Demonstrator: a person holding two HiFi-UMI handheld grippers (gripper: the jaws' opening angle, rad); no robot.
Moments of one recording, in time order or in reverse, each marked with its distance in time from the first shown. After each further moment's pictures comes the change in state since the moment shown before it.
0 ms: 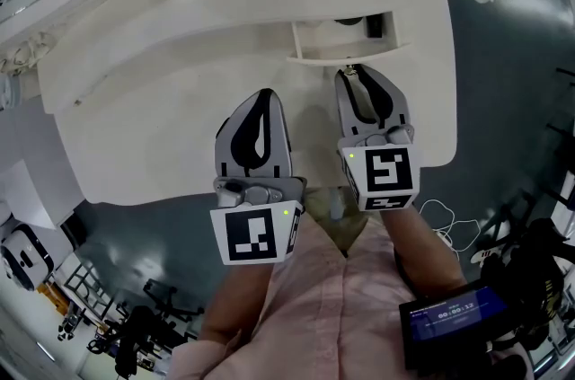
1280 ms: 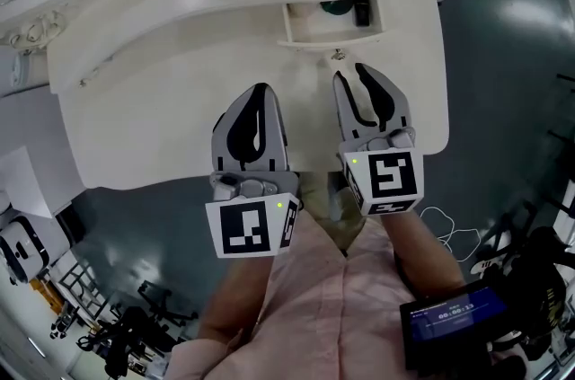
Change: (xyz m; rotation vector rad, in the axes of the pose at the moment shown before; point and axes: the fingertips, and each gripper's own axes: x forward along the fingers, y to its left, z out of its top) left arm -0.026 -0.019 0.009 -0.011 -0.057 0.036; right arm -0.041 0.002 0.011 0.007 -0.100 0.046
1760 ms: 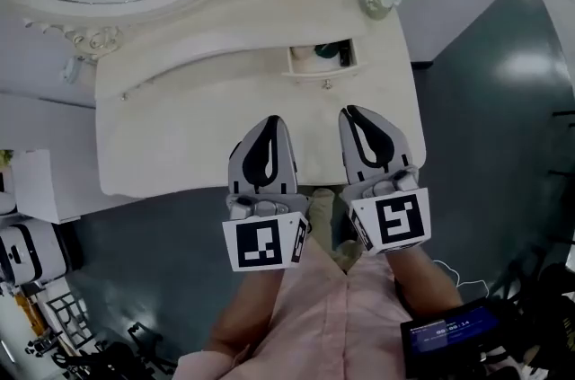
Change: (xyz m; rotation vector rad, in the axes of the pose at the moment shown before) left arm -0.075 -0.053 0.064 0.063 -0.165 0.030; right arm -0.119 0.025 0.090 -0.057 -0.278 0.086
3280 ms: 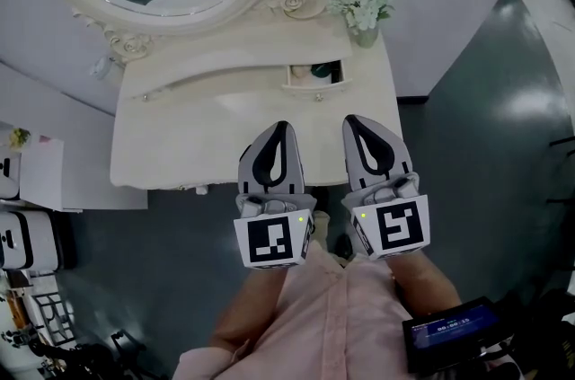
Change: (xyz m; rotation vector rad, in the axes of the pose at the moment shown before) left arm -0.047 -0.054 0.056 0.093 -0.122 0.047; right arm -0.076 0.002 0.067 -0.094 -0.163 0.045
